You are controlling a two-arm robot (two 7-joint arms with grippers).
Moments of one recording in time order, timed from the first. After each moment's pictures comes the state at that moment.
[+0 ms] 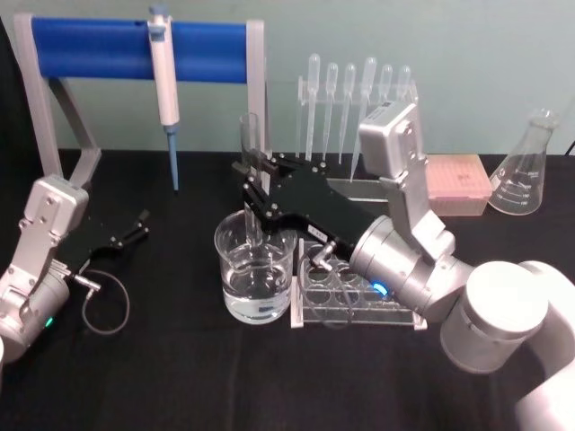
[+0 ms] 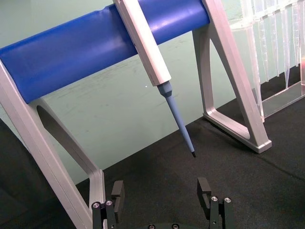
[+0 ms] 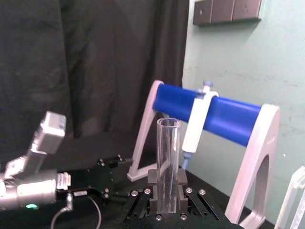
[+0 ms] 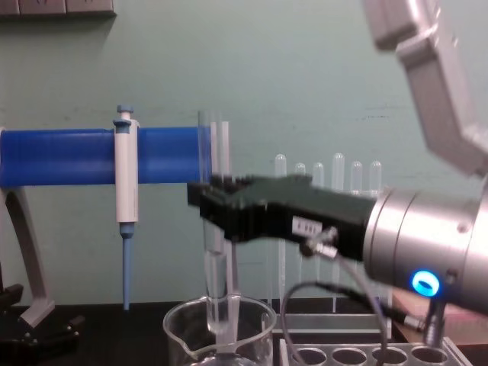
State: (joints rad) left arm -0.20 0.60 0.45 -1.41 -0.25 -0.12 0.03; right arm 0.29 0.30 -0.53 -1.66 0.30 0.04 0.34
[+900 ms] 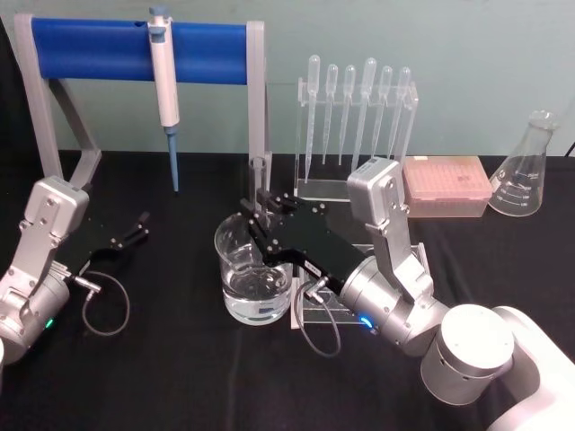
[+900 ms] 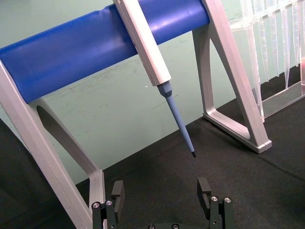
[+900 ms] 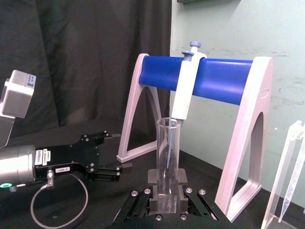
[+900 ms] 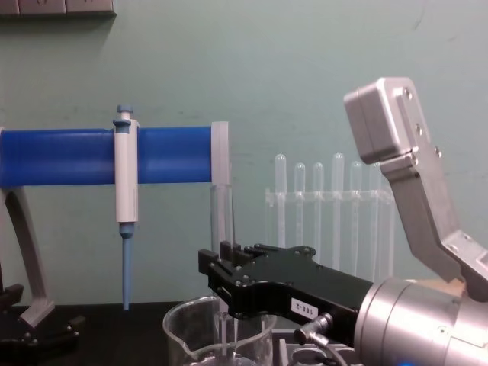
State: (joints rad) left arm -0.20 0.60 0.45 -1.41 -0.25 -0.12 0.03; right arm 0.24 0.20 -0.49 -1.48 0.22 -0.08 0.34
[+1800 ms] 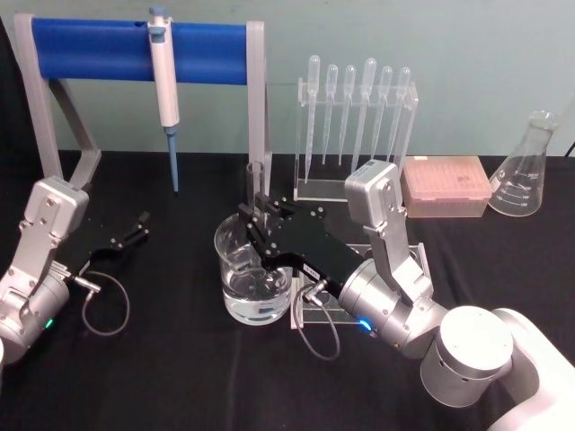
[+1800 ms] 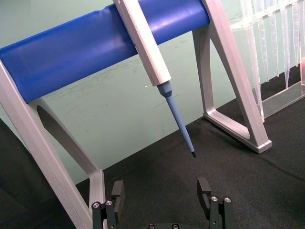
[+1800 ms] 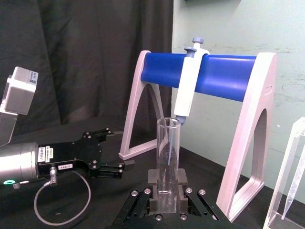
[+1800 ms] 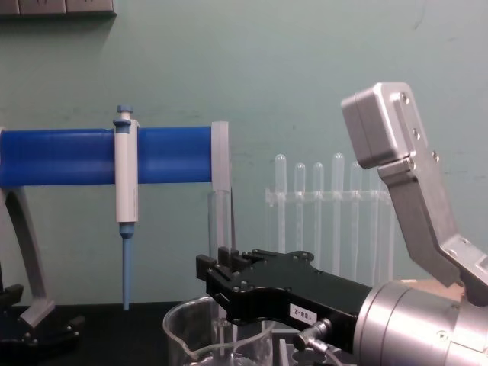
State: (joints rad) left arm -0.20 0.60 0.45 -1.41 -0.25 -0.12 0.03; right arm 0.23 0.20 -0.48 -1.48 0.21 -0.07 0.35
